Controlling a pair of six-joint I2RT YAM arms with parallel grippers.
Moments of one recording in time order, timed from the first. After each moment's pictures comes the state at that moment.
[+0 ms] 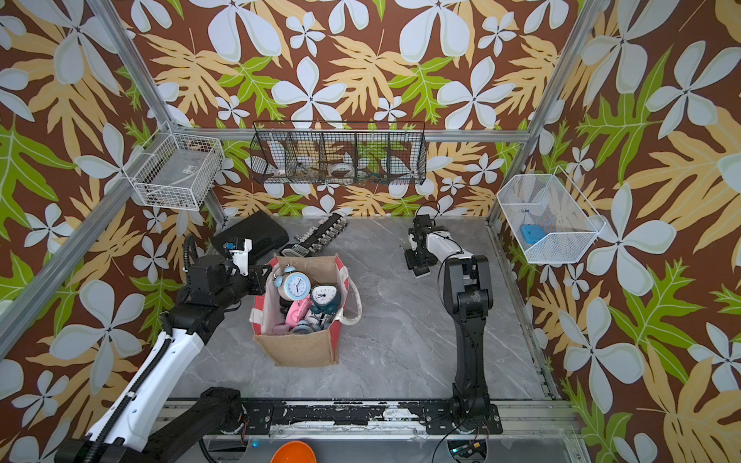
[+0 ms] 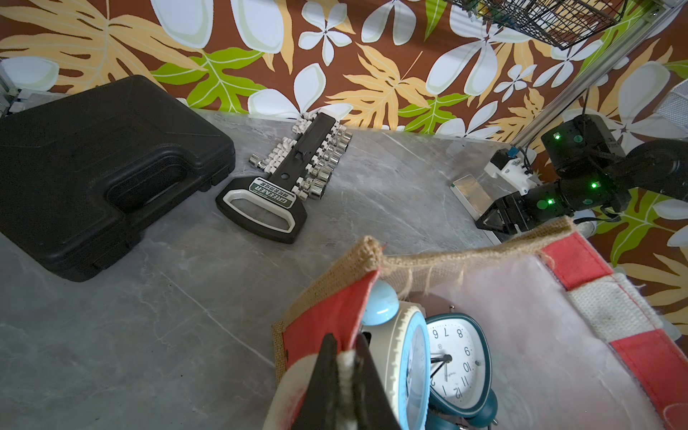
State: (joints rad) left arm -0.11 0.96 0.83 -0.32 0.24 -0.23; right arm 0.12 2.28 1.81 -0.80 0.01 -0.09
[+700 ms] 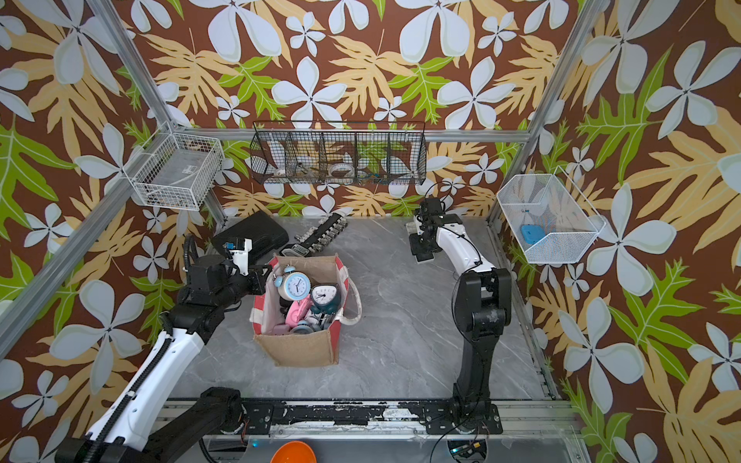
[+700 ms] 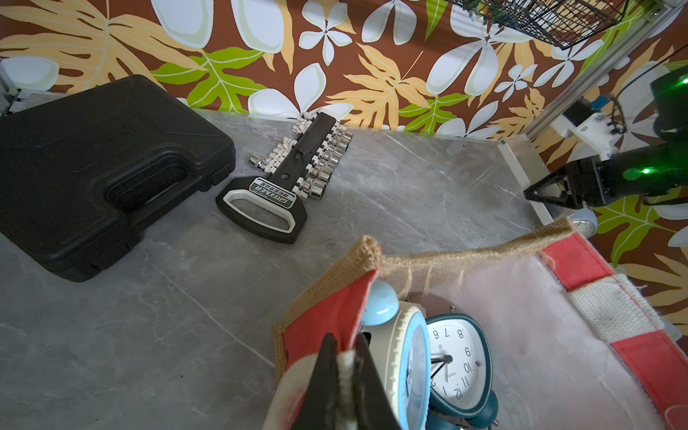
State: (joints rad) left arm -0.11 0.96 0.83 -0.32 0.24 -0.23; right arm 0.14 1.99 1.79 -0.88 -0.01 -0.04
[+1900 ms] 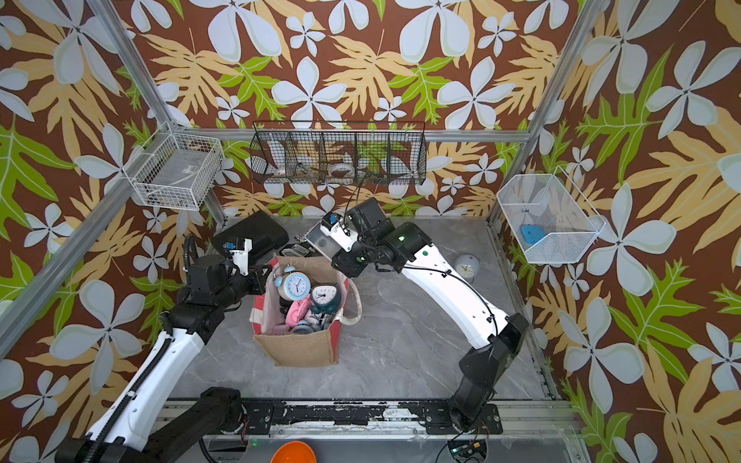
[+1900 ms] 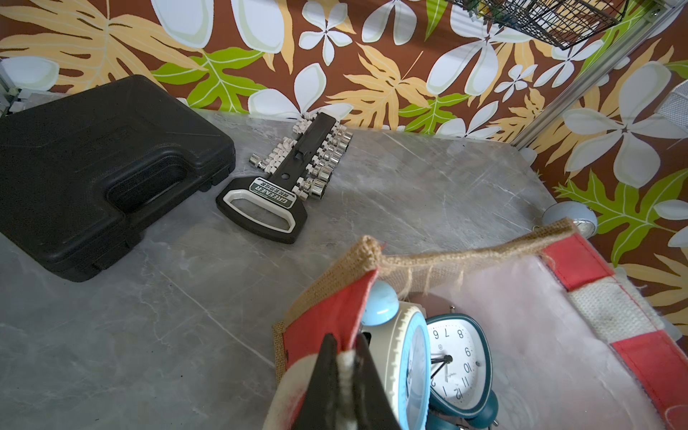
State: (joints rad) left arm -0.11 0.96 0.83 -0.32 0.24 -0.23; right arm 0.76 1.71 1.94 -1.04 -0.17 -0.23
